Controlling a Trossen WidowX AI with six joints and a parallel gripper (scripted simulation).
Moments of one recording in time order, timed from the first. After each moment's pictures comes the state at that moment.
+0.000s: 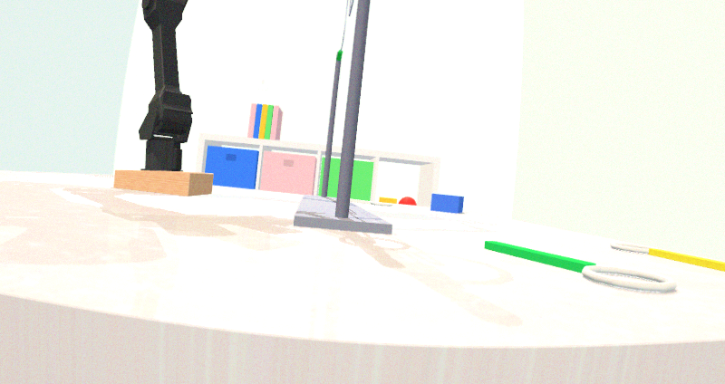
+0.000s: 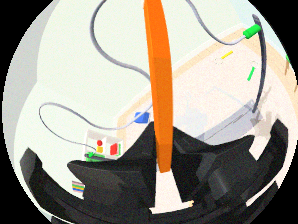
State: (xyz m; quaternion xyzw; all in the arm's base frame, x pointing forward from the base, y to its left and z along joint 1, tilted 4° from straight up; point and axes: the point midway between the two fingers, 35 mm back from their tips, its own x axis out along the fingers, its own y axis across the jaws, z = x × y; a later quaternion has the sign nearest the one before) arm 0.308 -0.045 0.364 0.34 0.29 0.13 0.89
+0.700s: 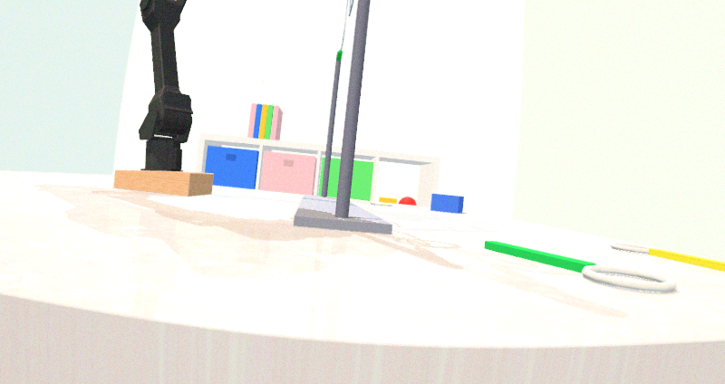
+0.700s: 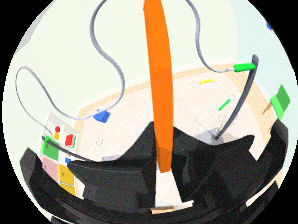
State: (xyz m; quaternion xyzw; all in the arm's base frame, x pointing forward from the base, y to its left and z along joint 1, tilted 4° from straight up) arm 0.312 -0.073 0.348 0.11 0.29 0.08 0.95
